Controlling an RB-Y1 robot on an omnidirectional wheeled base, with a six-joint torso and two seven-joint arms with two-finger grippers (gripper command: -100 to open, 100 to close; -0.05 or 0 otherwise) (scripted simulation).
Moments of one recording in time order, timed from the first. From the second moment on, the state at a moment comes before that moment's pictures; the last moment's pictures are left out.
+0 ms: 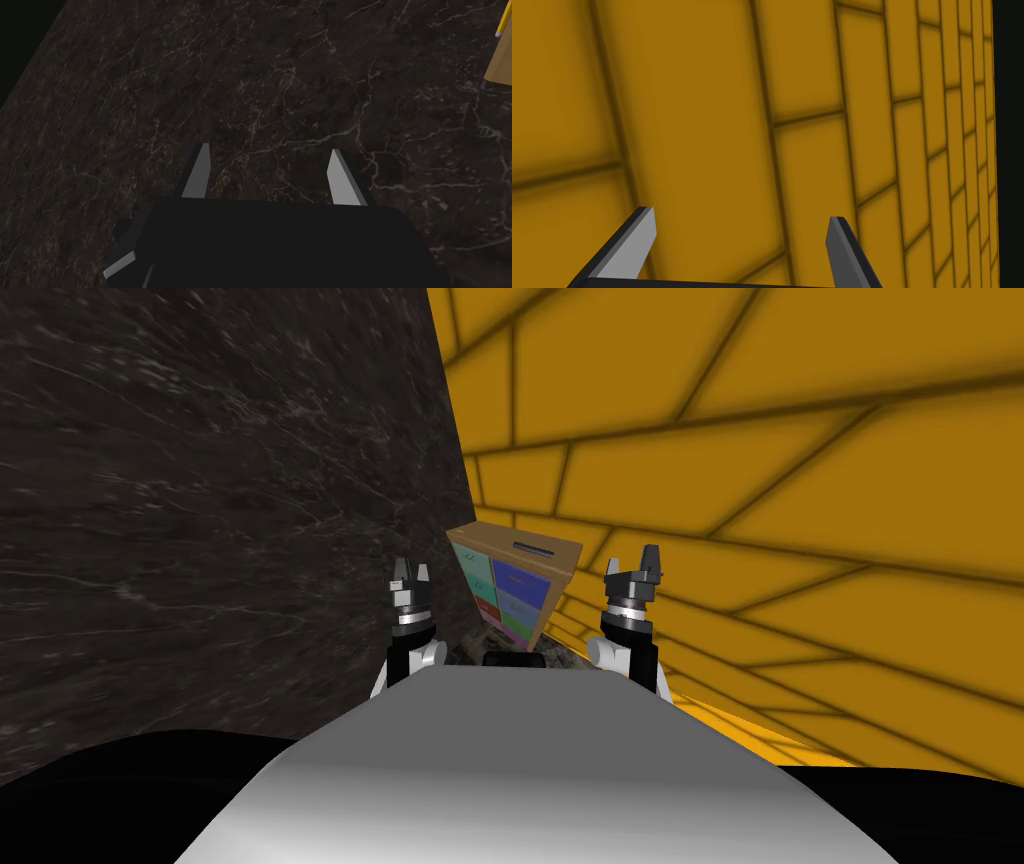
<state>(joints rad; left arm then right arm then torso) 0.54 0.03 0.03 -2.27 0.07 -0.53 -0.07 0.48 0.04 -0.06 -2.36 0.01 -0.38 -0.03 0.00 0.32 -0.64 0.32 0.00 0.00</state>
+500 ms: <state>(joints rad) 0.54 0.03 0.03 -2.27 0.07 -0.53 -0.07 0.48 0.04 -0.06 -2.36 0.01 -0.38 -0.03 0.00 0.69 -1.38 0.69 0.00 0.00</state>
